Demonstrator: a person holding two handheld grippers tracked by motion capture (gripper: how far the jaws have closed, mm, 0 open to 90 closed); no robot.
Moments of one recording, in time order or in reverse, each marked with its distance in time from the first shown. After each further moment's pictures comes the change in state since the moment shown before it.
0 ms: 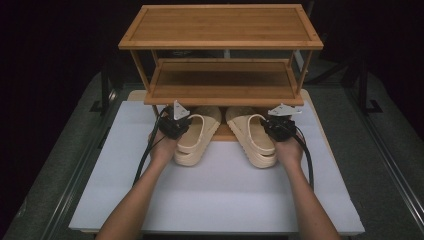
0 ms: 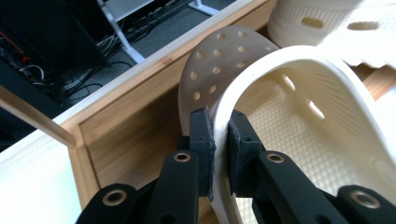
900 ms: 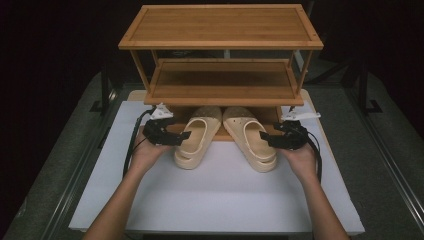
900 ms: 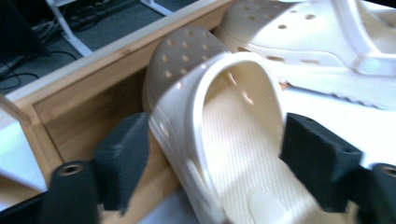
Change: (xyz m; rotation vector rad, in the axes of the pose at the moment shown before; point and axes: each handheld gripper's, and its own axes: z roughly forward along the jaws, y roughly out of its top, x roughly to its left) left arm 0.017 -0.013 -0.063 -0.012 -0.249 -0.117; right arm -0.007 -0.010 -0.051 0.022 0.195 0.092
